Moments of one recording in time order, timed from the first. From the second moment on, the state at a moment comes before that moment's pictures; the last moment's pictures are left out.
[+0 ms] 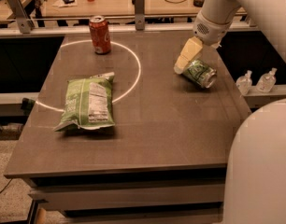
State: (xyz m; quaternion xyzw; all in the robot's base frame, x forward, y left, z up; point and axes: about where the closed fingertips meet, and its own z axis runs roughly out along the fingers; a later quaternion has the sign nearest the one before) arm 0.666 -0.178 0.867 -0.36 0.93 0.02 0.11
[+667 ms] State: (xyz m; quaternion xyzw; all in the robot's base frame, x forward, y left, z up) arm 0.660 -0.176 0.840 -0.37 0.93 0.02 0.07
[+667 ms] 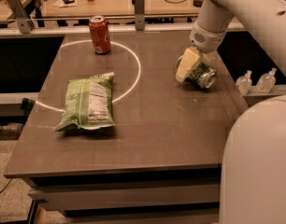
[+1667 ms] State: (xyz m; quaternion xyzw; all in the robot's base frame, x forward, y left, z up) arm 0.646 -0.163 0.869 -0.44 0.89 0.00 0.11
